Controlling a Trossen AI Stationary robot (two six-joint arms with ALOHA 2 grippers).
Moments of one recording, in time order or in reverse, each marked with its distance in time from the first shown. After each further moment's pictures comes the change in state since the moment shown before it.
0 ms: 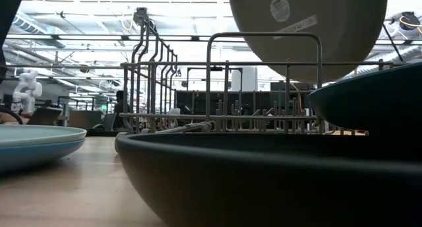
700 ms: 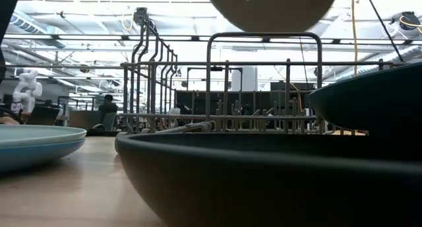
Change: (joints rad) left arm -0.073 -0.015 0.331 -0.534 -0.153 0.180; right arm 0.120 -0.062 0.002 0.316 -0.107 -0.255
